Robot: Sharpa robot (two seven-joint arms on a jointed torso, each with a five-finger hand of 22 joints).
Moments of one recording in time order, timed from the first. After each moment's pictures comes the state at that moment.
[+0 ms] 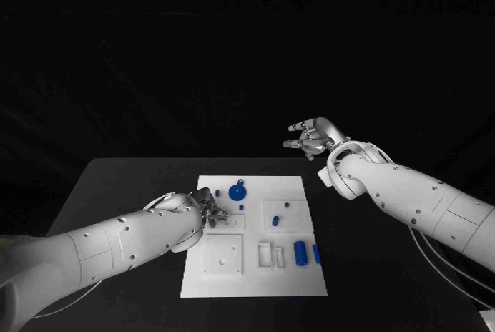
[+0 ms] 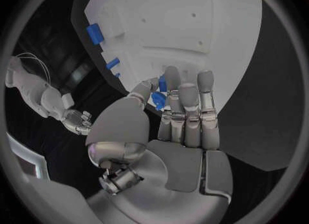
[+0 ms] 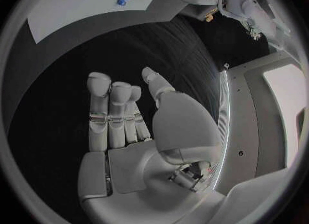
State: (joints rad) left arm 1.23 -0.41 -0.24 1.09 -1.05 -0.29 -0.47; left_hand 1.04 0.01 0.27 -0.14 0.60 1.23 0.05 0.07 0.73 1.48 -0.07 0.45 0.35 1.29 -0.12 1.21 0.50 0.02 1.23 -0.15 0.43 1.31; right arm 1.05 -0.67 0.35 1.17 -1.19 -0.45 -0.04; right_hand 1.25 -0.07 0.18 -0.16 0.29 0.89 0.12 0.05 0.06 1.15 0.01 0.93 0.95 1.41 -0.06 0.90 0.90 0.11 1.47 -0.08 0.54 1.31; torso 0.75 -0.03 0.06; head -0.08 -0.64
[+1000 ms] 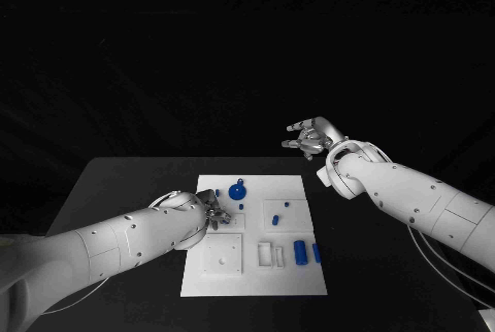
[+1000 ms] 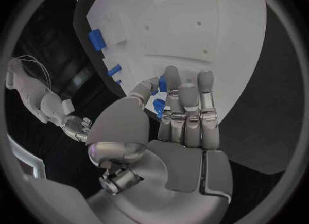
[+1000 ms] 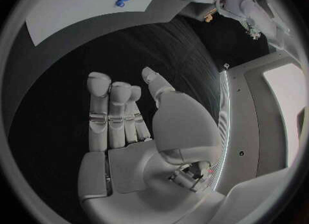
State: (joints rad) left arm 1.22 -0.38 -0.24 1.05 -1.05 -0.21 -0.47; left_hand 1.04 0.01 0.27 -0.14 0.59 1.24 0.06 0.06 0.71 1.48 -0.07 0.45 0.35 1.29 -0.12 1.21 0.50 0.02 1.23 -0.15 0.43 1.31; right arm 1.05 -0.67 0.35 1.17 -1.19 -0.44 -0.05; right_hand 1.25 -0.07 0.18 -0.16 0.29 0.89 0.12 0.05 0.06 1.15 0.01 0.93 0.95 1.41 -0.06 0.90 0.90 0.11 1.47 -0.08 0.54 1.31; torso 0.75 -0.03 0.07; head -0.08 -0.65
